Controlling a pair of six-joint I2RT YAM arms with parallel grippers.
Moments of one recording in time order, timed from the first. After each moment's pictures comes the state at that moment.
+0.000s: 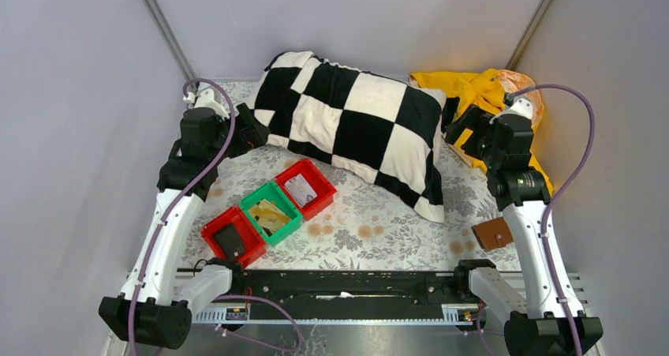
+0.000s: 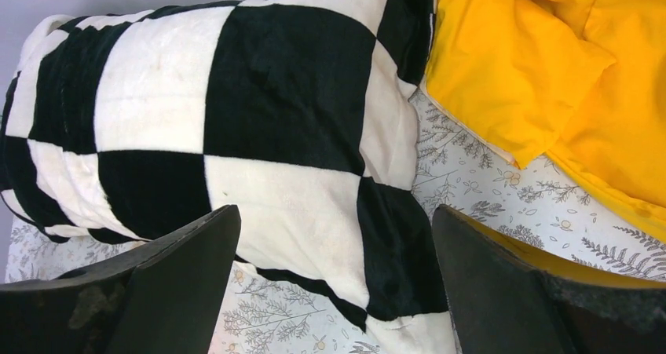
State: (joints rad) left arm -0.14 1.00 1.11 -0.59 0.05 -0.50; right arm 0.04 0.93 1.02 -0.50 0.04 0.45
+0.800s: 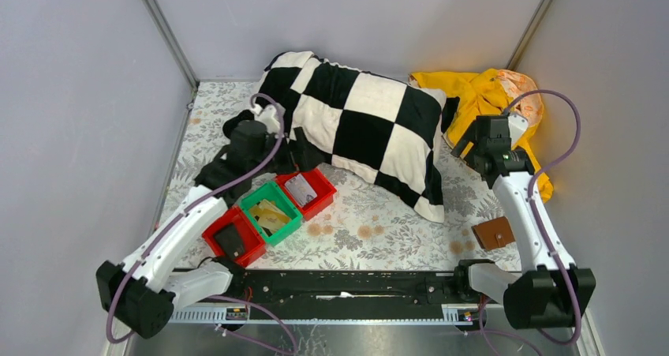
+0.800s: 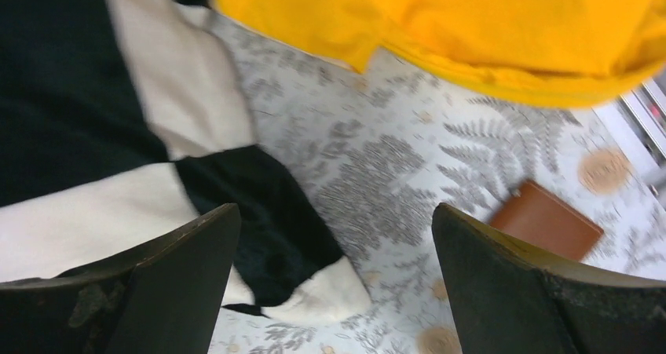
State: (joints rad) left arm -0.46 1.04 0.99 -0.44 0.20 -0.59; right arm 0.04 1.10 1.02 -0.71 0.35 0.54
